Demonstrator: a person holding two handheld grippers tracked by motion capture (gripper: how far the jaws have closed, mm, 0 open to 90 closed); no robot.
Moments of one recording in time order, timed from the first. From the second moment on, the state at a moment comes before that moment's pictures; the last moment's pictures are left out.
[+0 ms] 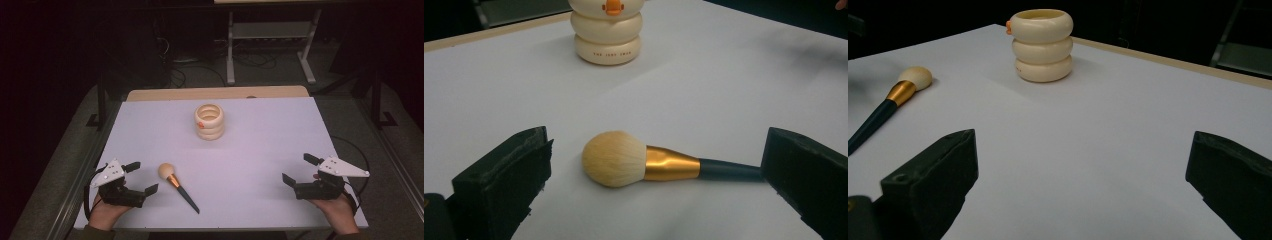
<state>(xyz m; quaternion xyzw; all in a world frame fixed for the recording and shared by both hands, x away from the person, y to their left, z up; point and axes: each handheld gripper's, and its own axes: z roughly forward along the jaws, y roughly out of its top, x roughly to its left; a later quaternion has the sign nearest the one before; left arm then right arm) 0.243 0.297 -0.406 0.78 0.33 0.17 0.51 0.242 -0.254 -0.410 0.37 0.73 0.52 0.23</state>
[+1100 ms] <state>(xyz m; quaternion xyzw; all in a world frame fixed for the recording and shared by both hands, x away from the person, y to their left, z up) 0.252 0.277 -0.393 0.79 0.36 0.16 0.47 0.243 -0.258 -0.408 0.39 0.73 0.52 0.23</state>
